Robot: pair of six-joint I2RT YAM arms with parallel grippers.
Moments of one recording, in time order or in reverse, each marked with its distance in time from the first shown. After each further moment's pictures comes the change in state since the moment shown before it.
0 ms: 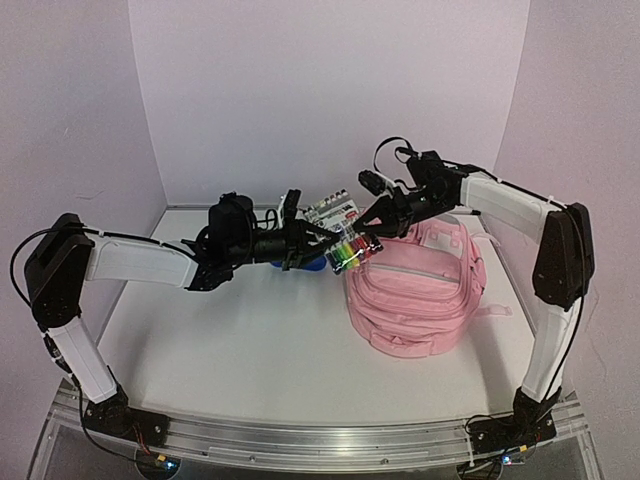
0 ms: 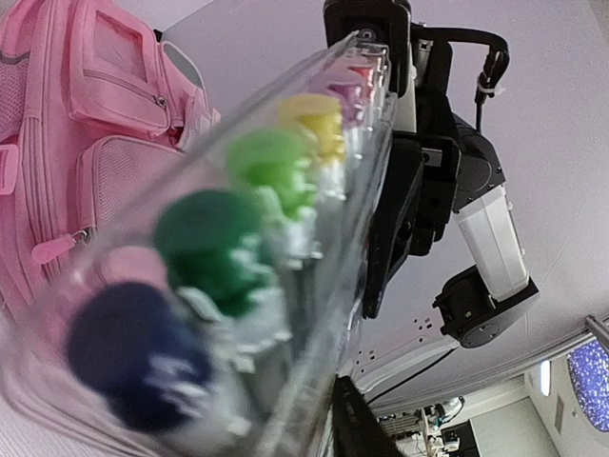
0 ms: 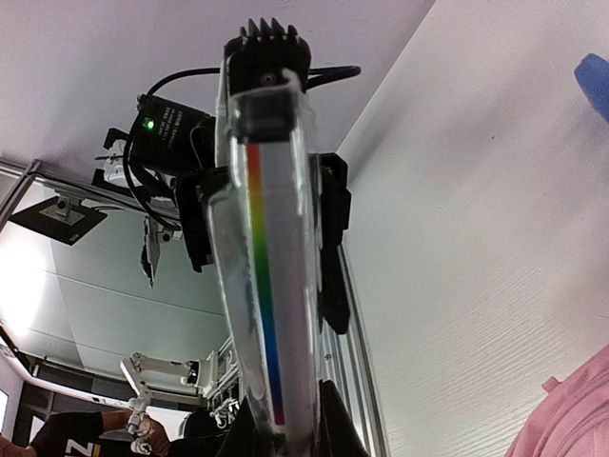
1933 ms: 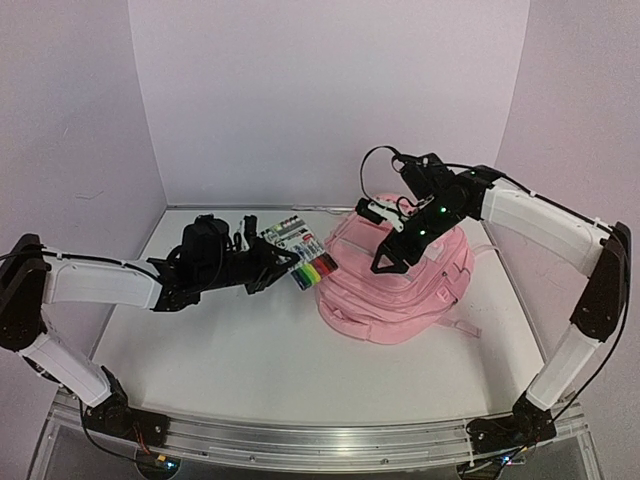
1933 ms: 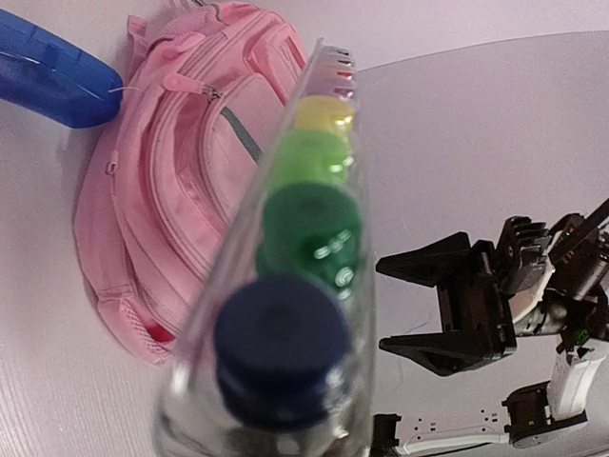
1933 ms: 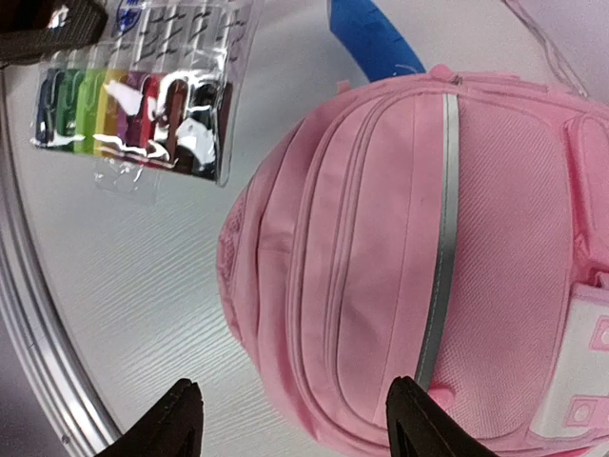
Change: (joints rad) left arm -0.003 -0.238 -0.245 -0.192 -0.327 -0.084; right arm 0.196 -0.284 -0.176 -0.155 1.051 -0.469
